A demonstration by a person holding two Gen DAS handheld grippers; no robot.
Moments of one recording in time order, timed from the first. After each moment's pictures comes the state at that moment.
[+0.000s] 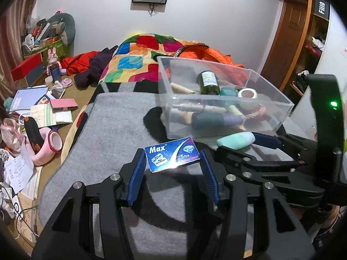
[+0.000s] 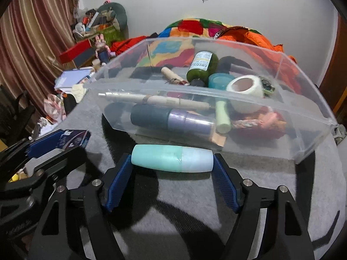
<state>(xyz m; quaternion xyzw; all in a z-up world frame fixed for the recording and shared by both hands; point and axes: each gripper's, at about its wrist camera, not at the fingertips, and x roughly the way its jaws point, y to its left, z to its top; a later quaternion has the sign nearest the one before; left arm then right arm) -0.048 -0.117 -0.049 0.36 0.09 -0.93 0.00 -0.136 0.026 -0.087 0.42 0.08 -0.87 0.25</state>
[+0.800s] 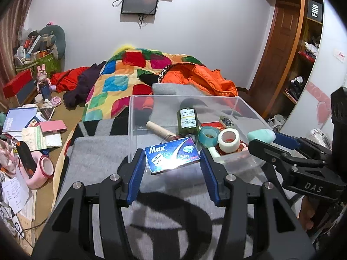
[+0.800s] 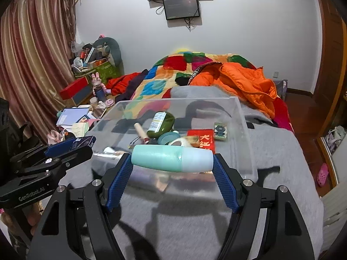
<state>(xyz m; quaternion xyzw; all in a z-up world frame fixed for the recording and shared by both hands) -0.106 -0.094 -0.001 0.34 0.08 -0.94 -0.02 -0.171 0.090 -0.021 0.35 0.02 -0.90 0.25</state>
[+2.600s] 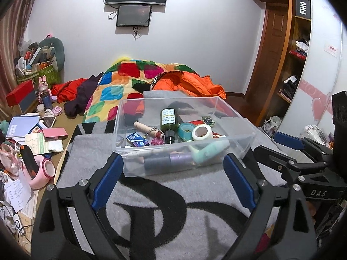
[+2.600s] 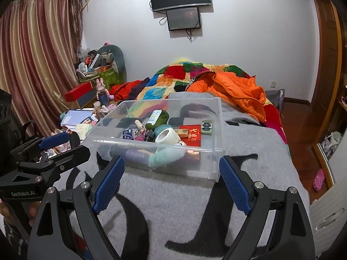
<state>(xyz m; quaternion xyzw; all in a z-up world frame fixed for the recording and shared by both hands) -0.051 -0.053 0.012 0.30 0.06 -0.95 -0.02 -0.116 0.138 -0.012 0.31 0.02 -0.92 0.26</state>
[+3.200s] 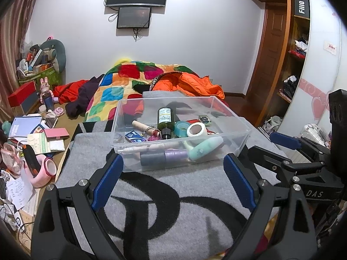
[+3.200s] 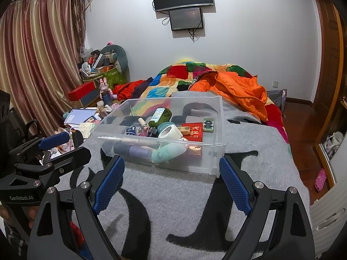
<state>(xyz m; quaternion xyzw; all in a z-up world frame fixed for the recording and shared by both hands) -0.040 -0.042 0.016 0.30 0.06 -0.95 -0.02 -0.110 0.142 -0.012 0.31 0.02 -0.91 0.27</state>
